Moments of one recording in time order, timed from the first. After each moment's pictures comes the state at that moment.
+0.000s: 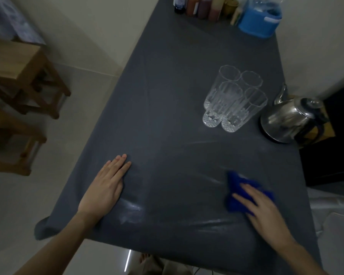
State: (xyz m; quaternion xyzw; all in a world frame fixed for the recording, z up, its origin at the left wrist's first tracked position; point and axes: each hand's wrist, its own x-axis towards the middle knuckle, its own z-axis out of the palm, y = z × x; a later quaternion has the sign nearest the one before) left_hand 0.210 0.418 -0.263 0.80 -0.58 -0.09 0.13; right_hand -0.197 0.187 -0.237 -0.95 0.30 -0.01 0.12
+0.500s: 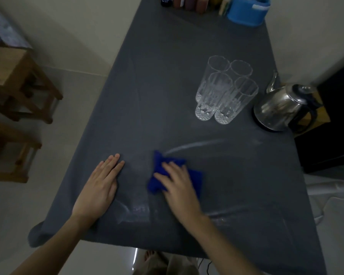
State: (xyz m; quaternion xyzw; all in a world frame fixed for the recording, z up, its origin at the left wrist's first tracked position) left_hand 0.210 0.417 -0.261 0.80 -0.58 -0.09 0.12; right_hand -0.002 0.279 -0.257 -0.93 0.29 -0.12 0.18
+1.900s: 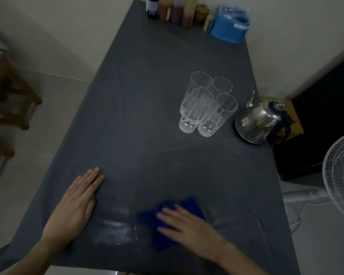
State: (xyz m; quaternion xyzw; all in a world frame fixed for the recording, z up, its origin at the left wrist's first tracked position) left_hand 0.211 0.417 -0.263 0.80 -0.58 -0.11 0.13; right_hand -0.110 0.253 -0.265 -1.00 0.00 -0.04 0.07
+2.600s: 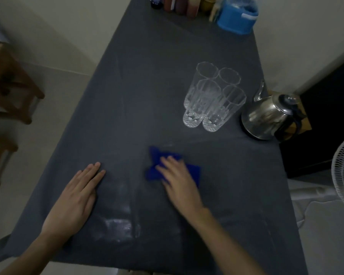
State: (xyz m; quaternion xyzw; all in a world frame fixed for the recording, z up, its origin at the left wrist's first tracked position) left_hand 0.211 0.416 -0.262 0.80 -0.58 -0.11 0.13; right_hand -0.011 0.218 -0.264 -0.94 0.27 -0.14 0.17
